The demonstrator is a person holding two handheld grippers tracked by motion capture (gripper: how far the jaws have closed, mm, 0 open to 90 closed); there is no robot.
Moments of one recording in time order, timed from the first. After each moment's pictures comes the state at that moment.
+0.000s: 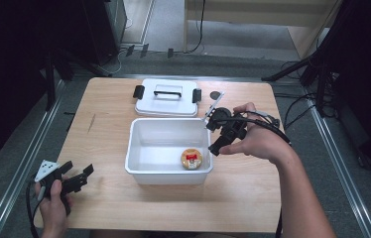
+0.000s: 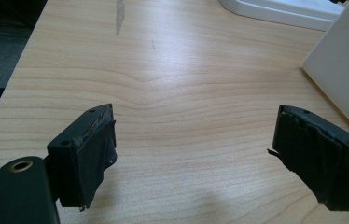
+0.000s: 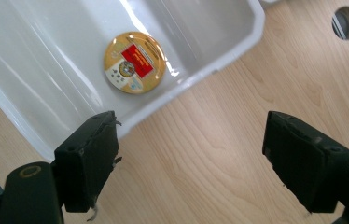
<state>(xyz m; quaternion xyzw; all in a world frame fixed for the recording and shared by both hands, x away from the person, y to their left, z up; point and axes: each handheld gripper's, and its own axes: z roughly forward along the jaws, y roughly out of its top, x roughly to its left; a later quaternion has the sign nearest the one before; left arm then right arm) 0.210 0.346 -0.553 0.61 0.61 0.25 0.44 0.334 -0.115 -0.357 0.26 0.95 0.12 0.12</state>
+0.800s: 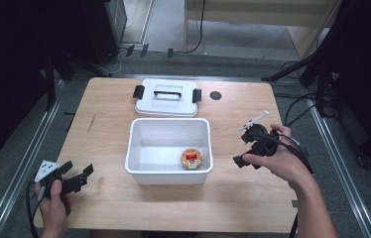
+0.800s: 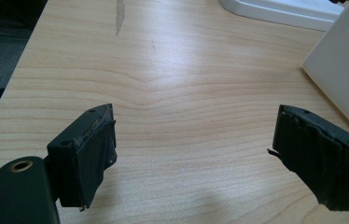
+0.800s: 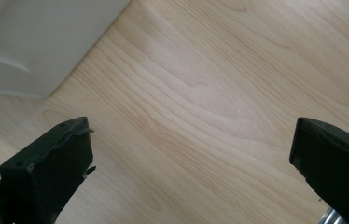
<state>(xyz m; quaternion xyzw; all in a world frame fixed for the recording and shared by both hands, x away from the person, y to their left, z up) 0.210 0.346 -0.553 0.61 0.61 0.25 0.44 0.323 -0.204 -0.413 0.41 0.89 0.15 0.13</state>
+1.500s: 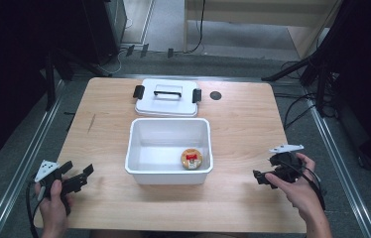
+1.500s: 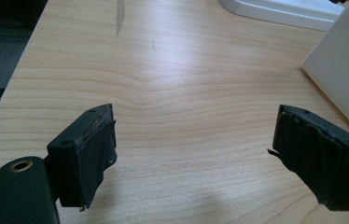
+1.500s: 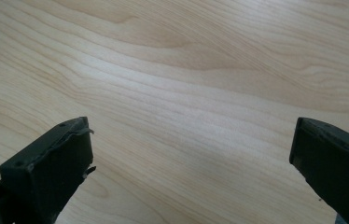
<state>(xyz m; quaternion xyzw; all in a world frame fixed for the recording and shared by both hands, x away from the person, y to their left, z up) 0.209 0.346 -0.553 0.61 0.61 0.25 0.44 0.286 -0.285 -0.489 0.51 0.81 0.23 0.17</state>
